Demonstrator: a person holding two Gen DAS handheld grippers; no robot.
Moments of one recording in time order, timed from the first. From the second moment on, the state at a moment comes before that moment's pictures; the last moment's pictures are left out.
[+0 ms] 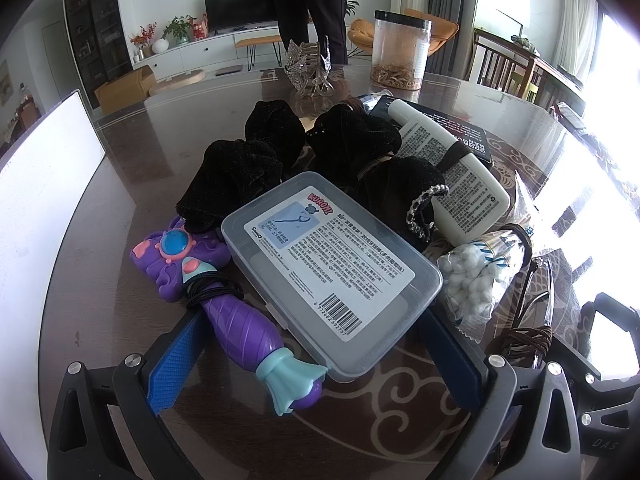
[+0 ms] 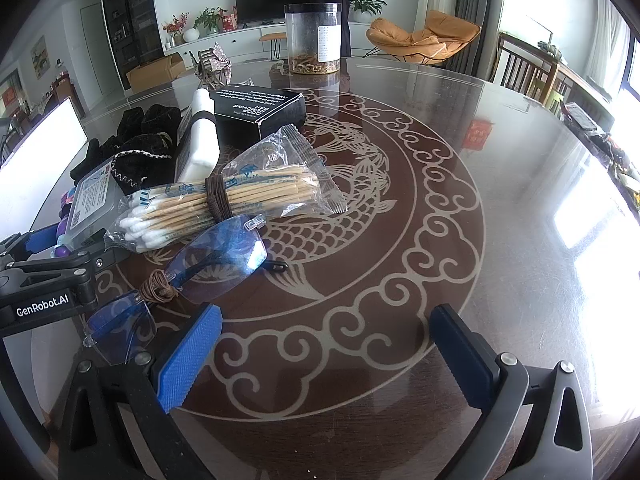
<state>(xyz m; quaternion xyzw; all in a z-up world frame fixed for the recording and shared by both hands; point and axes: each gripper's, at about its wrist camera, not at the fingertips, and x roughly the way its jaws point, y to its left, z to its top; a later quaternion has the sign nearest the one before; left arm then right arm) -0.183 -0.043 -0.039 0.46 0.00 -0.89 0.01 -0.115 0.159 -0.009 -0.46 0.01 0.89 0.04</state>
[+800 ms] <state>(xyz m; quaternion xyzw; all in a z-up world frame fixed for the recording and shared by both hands) -0.182 -0.043 -0.039 0.46 -0.04 -0.89 -0.06 -0.115 0.159 -0.009 -0.46 0.01 0.89 0.04</state>
